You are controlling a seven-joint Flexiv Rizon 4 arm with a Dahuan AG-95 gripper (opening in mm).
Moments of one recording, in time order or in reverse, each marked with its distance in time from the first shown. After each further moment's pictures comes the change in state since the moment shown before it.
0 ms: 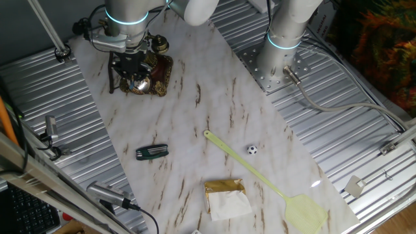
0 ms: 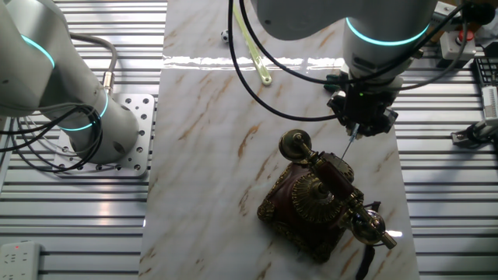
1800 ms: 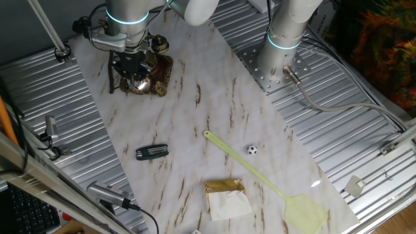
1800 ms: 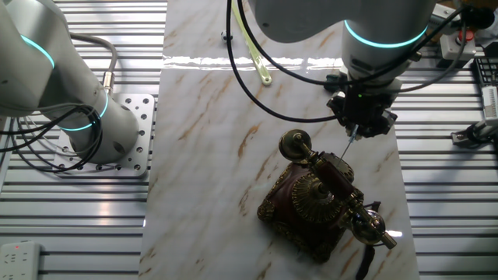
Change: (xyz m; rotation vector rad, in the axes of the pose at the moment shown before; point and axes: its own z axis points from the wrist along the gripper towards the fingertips) arm 0.000 0.000 0.000 0.002 -0.001 0.035
